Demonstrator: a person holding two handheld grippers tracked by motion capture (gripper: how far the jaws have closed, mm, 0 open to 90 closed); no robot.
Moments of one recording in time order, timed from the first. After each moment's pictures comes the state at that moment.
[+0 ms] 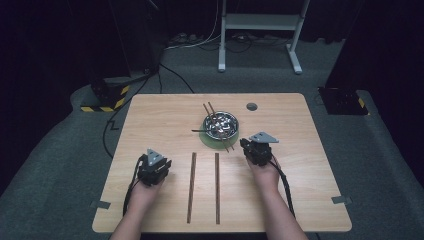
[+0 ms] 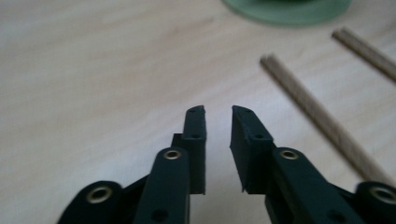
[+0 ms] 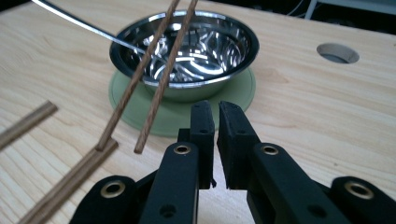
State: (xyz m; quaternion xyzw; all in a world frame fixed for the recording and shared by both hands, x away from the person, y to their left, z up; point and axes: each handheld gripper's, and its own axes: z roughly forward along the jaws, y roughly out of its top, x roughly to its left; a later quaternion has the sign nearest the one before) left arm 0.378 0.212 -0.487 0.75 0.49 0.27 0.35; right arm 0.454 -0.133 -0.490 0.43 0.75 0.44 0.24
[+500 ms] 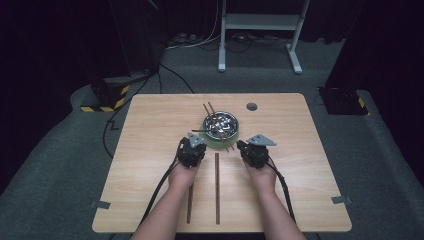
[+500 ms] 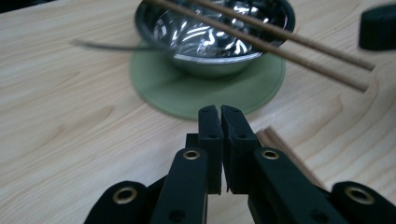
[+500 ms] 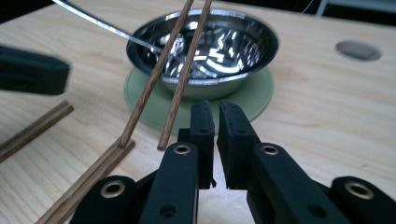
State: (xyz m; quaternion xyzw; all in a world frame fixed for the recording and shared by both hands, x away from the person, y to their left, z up) left arm 0.439 0.107 -0.489 0.76 0.46 0.24 0.39; right arm 0.451 -0.125 -0.500 0.42 0.75 0.45 0.22
